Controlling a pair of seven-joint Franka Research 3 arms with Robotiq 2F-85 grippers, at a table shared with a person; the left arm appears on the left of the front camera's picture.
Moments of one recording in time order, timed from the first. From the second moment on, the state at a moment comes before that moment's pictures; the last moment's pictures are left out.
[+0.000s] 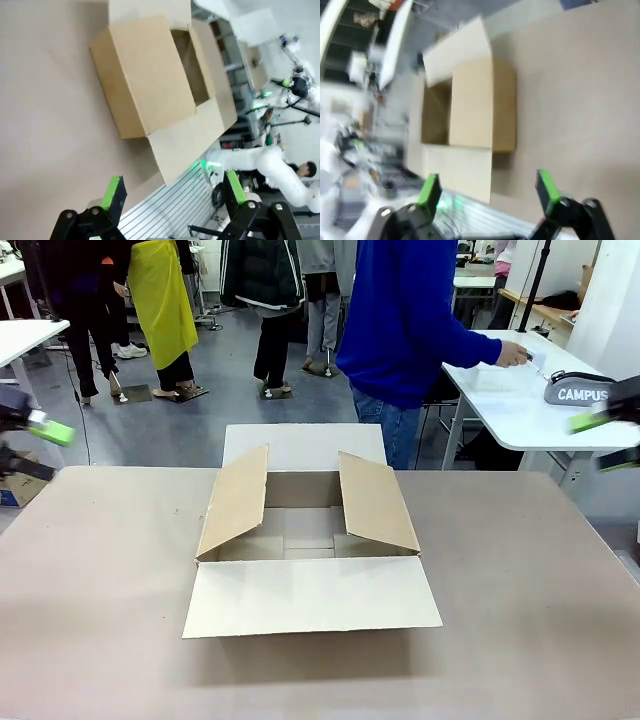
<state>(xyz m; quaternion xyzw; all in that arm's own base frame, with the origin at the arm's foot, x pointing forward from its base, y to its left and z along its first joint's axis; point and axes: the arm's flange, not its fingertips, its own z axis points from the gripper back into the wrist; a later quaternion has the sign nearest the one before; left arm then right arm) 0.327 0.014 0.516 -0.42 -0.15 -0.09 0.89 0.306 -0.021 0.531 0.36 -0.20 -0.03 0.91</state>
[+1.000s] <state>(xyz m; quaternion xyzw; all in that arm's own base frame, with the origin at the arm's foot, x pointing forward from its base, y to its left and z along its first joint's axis) 0.347 -0.055 0.509 -0.39 -0.12 -0.13 0.90 0.346 0.190 0.461 0.38 -0.23 0.02 0.90</state>
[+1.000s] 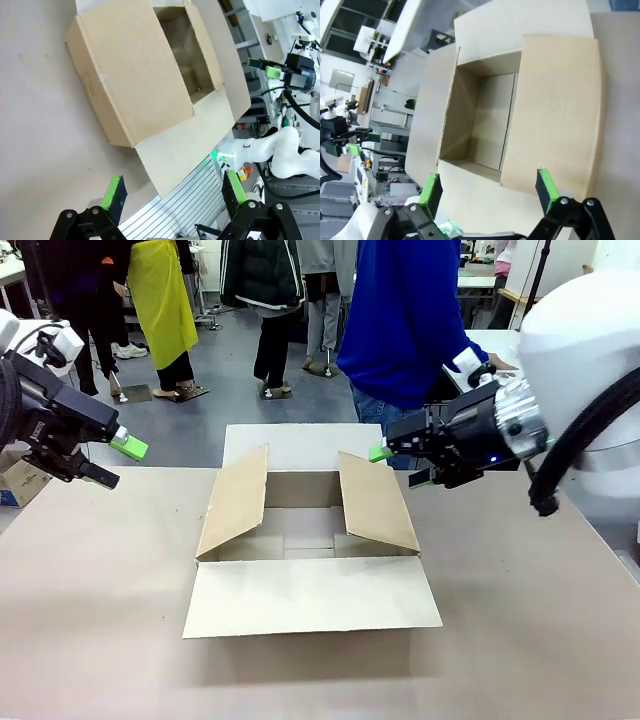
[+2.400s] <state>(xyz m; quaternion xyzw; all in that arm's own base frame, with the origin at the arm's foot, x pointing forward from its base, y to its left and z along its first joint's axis) 0.439 -0.265 0.474 -0.13 -0.10 0.03 0.99 0.346 0.185 0.466 0.38 -0.23 0.02 0.90</state>
